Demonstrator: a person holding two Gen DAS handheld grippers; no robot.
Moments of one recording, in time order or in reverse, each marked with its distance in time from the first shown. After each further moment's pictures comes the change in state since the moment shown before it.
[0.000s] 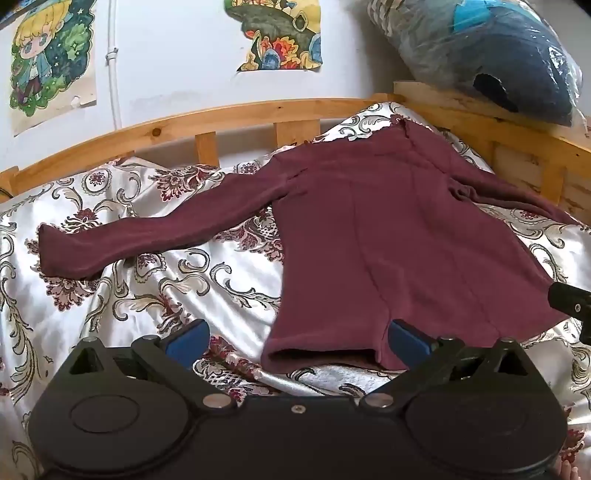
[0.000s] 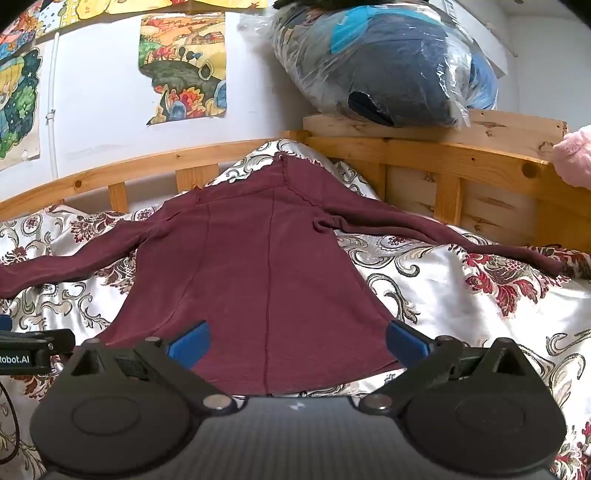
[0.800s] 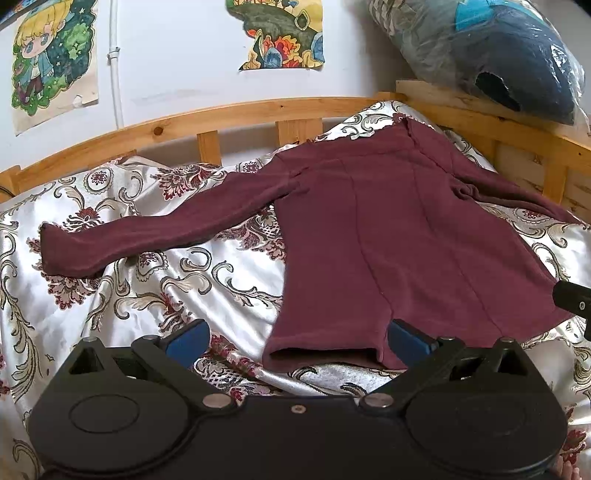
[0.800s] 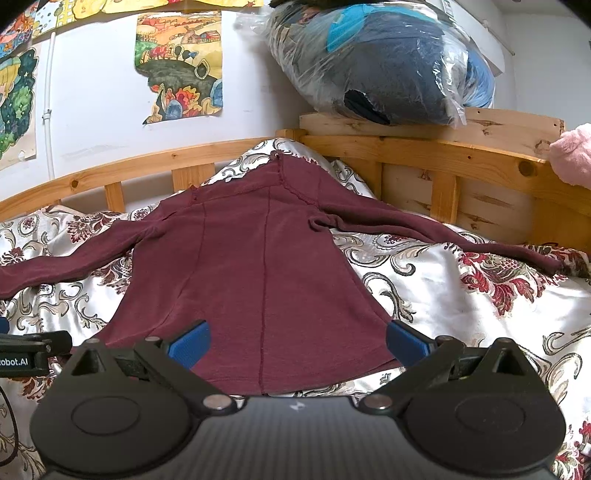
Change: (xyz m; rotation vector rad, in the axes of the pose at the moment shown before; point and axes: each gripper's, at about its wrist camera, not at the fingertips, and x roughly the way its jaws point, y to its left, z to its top) left arm -0.002 0.002 0.003 -0.007 0.007 0.003; right arm 0.000 -0.004 0.000 0.010 0.003 -0.009
